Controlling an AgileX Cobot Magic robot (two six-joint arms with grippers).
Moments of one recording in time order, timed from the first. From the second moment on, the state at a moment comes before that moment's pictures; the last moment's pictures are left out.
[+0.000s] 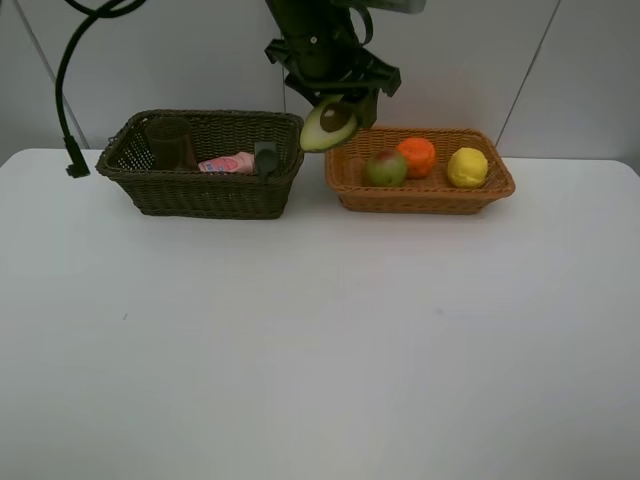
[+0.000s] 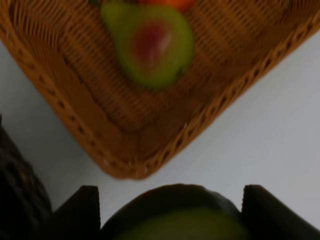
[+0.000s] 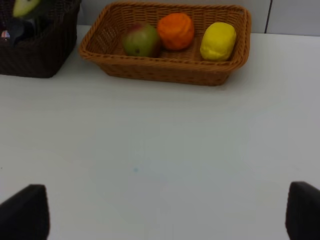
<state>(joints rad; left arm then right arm) -0.63 2.27 -2.18 -0.16 1.03 0.04 0.21 0.02 -0.52 0.01 1.03 -0.01</state>
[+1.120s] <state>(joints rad) -0.64 2.60 -2.30 -0.16 0.53 0.10 0.21 0.02 -0.52 0.02 1.03 -0.01</state>
